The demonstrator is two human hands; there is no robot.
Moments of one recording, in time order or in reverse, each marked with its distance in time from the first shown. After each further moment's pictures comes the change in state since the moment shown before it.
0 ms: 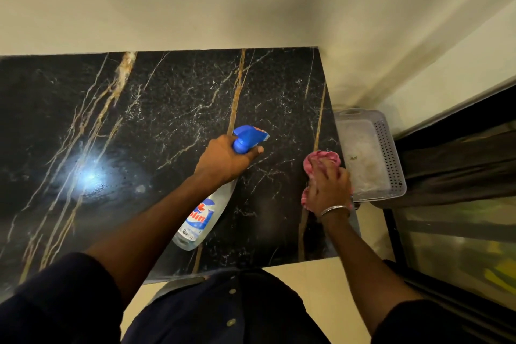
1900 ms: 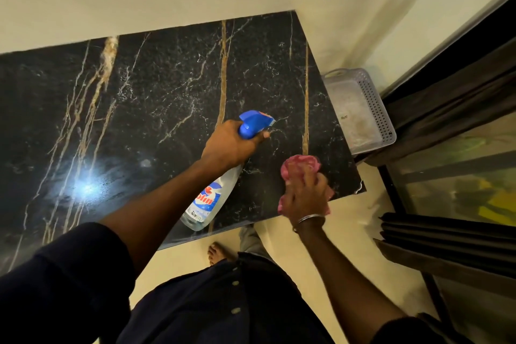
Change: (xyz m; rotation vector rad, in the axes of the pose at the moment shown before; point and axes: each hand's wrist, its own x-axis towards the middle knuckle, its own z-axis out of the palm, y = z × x) left_hand -0.055 -0.019 0.017 0.109 -0.089 0.119; right_hand -0.140 -0.077 0.012 0.055 -0.020 0.191
